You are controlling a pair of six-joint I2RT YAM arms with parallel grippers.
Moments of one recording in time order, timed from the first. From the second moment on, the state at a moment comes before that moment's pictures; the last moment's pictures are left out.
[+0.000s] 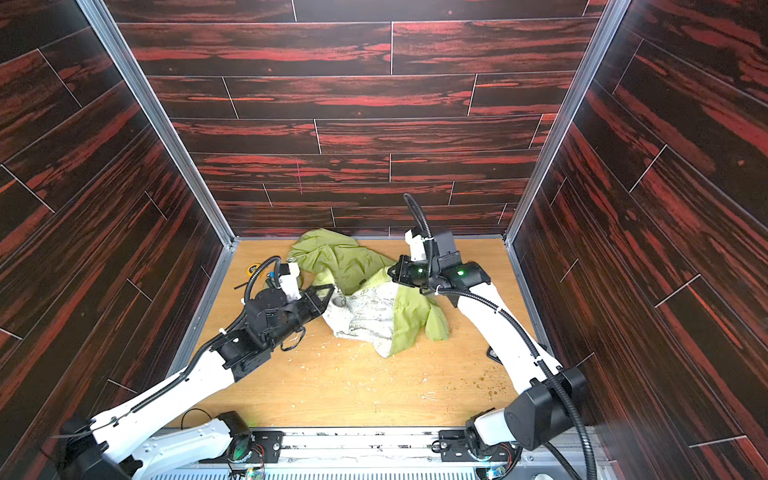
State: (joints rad) left arm -0.69 1.10 0.81 0.11 -0.03 -0.96; right arm 0.44 1.43 1.40 -0.62 -0.45 0.61
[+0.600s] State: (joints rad) left arm -0.65 1.41 0.93 0.68 0.30 -1.14; right arm 0.42 1.43 1.35 -0.25 -0.74 0.81
